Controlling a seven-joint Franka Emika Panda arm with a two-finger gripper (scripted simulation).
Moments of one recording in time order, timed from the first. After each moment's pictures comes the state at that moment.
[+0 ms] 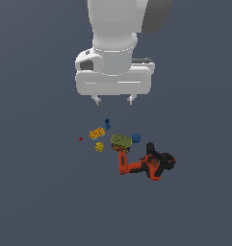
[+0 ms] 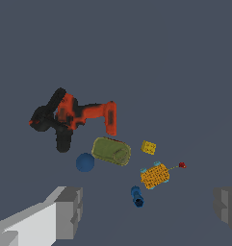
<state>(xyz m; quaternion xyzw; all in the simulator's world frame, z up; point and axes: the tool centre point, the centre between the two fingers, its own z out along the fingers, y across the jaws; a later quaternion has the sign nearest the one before) 0.006 -0.004 0.338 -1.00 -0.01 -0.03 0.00</state>
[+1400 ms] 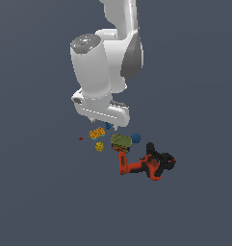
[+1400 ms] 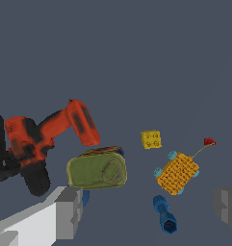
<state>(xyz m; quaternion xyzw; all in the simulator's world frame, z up) -0.001 -0.044 0.216 -0.98 0.21 -0.01 0.04</state>
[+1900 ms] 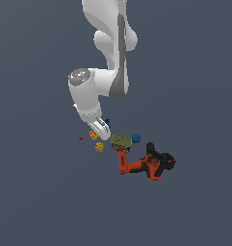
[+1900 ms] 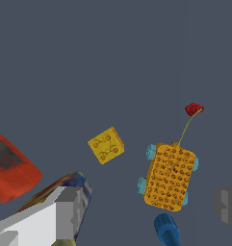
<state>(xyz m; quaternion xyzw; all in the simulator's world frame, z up) -0.041 -0.094 0.114 -0.91 0.41 0.00 0.03</state>
